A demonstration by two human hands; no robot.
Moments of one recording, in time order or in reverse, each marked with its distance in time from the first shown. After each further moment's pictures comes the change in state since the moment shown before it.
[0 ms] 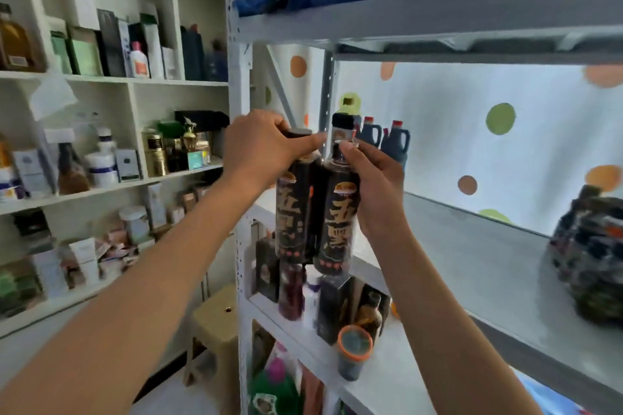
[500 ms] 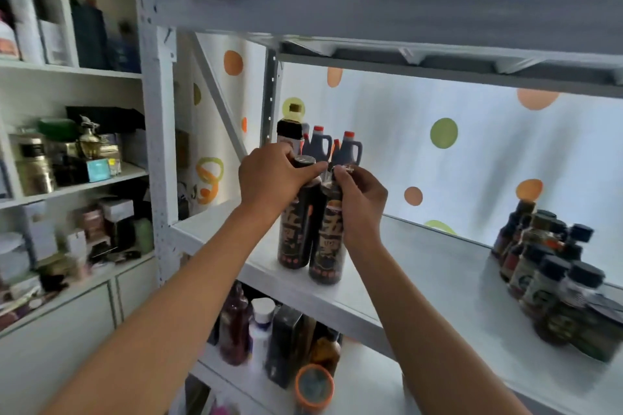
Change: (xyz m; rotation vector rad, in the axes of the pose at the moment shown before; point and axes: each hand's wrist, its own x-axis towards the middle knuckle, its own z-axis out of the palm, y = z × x) left_hand 0.045 -0.009 0.158 -0.155 -0.096 0.009; right_hand 0.085 0.060 -0.053 -0.337 0.380 -0.096
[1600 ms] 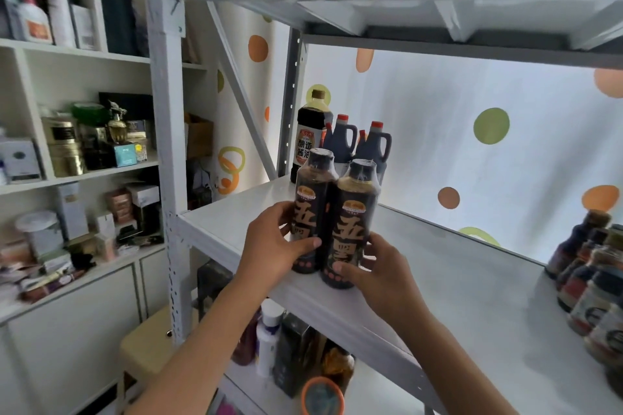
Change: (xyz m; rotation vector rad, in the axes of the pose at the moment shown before) left_hand -0.089 -0.065 0.052 -0.497 -0.245 -0.281; right_hand -0.027 0.075 -0.073 -0.609 -0.463 0.145
